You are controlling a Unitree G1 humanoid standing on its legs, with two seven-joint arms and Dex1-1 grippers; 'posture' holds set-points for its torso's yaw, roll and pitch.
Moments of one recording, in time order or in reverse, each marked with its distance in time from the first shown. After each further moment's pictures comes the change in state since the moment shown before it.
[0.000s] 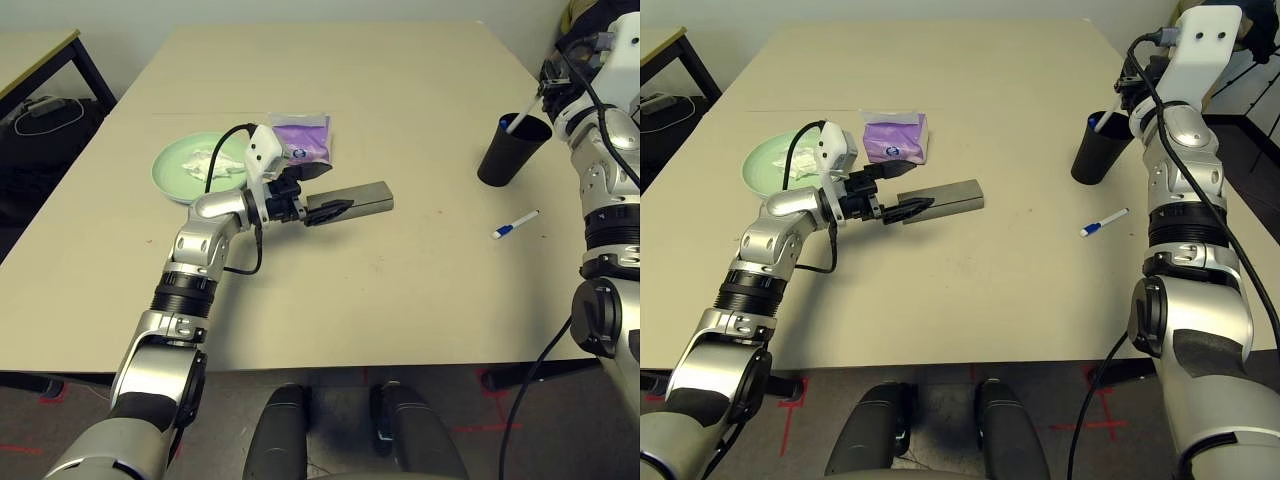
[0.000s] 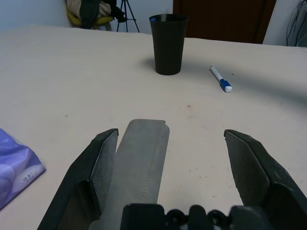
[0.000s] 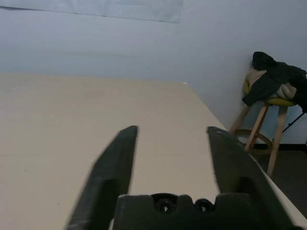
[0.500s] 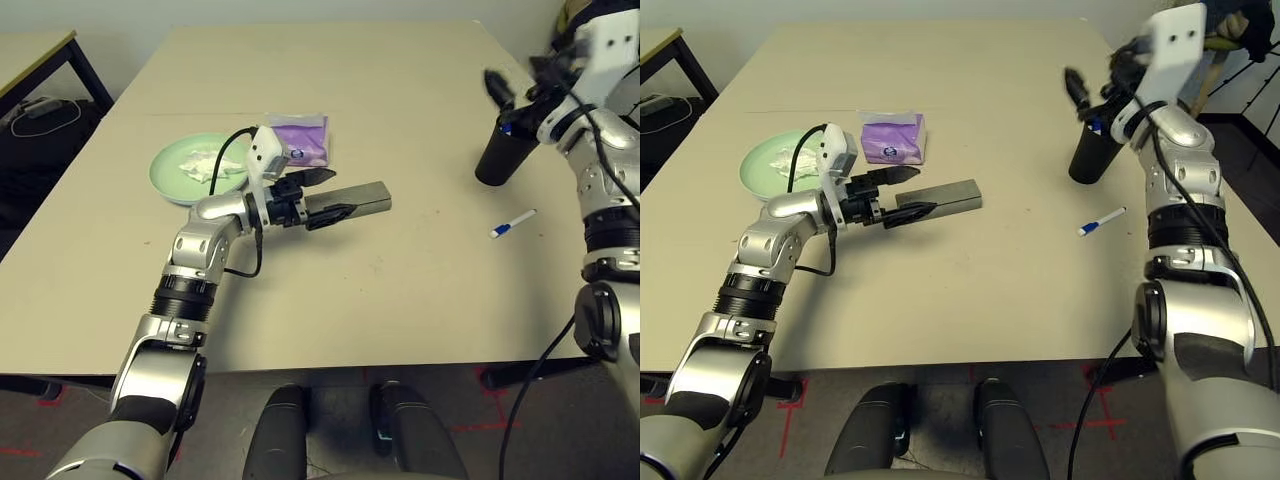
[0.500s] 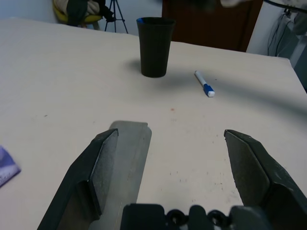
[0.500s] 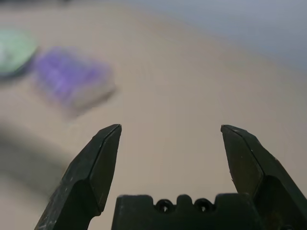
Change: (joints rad) left arm 0.035 0.000 0.001 -0.082 -0.047 0.094 -0.019; right arm 0.112 -0.115 0.244 -0.091 0.038 0.049 0.733
